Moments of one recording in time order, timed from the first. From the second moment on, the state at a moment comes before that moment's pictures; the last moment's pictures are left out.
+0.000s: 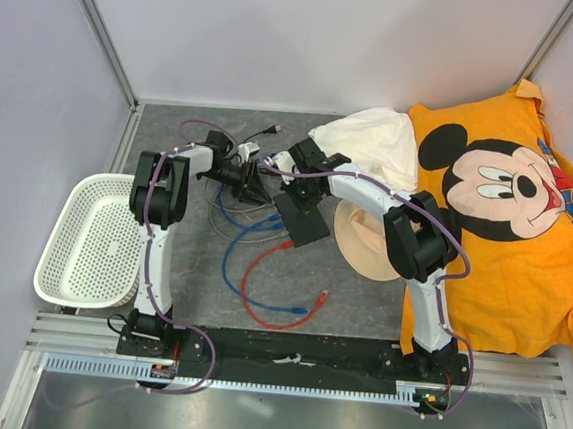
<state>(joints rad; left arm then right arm) -0.13 2.35 1.61 -0.60 1.08 -0.11 0.66 2.16 1.72 -0.67 -0.13 -0.24</state>
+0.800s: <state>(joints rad) -0.14 2.35 1.61 -0.57 1.04 -0.22 0.67 2.16 1.73 -0.67 -0.12 -0.24</state>
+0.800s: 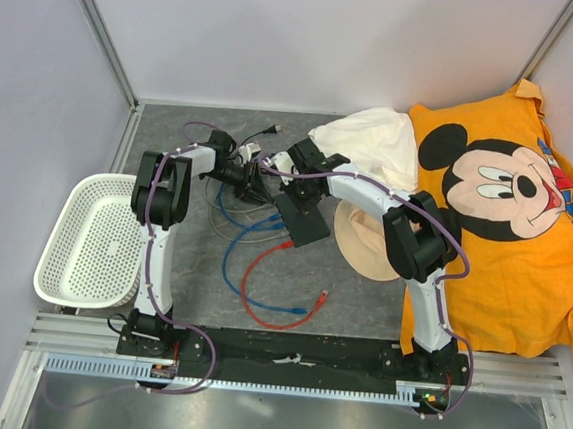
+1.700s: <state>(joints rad) -0.13 2.33 1.55 -0.50 1.07 -0.22 0.67 2.16 1.73 -0.67 -0.11 -0.25</state>
